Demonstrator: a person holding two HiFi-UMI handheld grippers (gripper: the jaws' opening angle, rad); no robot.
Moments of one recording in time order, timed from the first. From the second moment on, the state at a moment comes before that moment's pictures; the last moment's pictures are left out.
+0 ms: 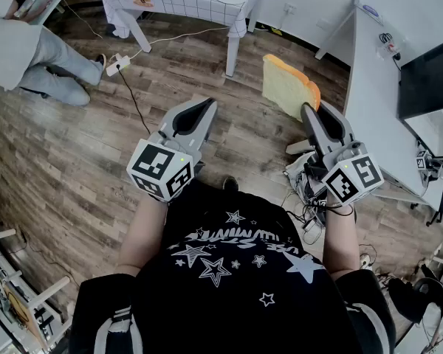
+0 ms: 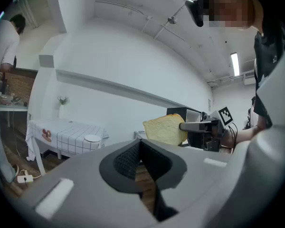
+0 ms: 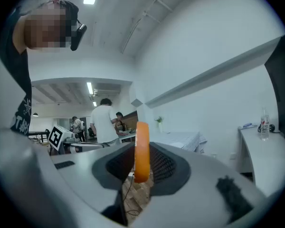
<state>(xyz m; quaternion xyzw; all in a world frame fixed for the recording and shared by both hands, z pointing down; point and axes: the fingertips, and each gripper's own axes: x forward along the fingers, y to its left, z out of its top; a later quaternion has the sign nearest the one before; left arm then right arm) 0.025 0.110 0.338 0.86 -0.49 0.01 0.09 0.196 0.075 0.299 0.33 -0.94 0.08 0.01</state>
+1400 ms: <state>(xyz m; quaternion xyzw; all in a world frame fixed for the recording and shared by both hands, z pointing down) -0.015 0.087 0.364 0.80 -0.59 0.02 0.13 0.179 0.021 0.338 0.31 -0.94 0.11 0.03</state>
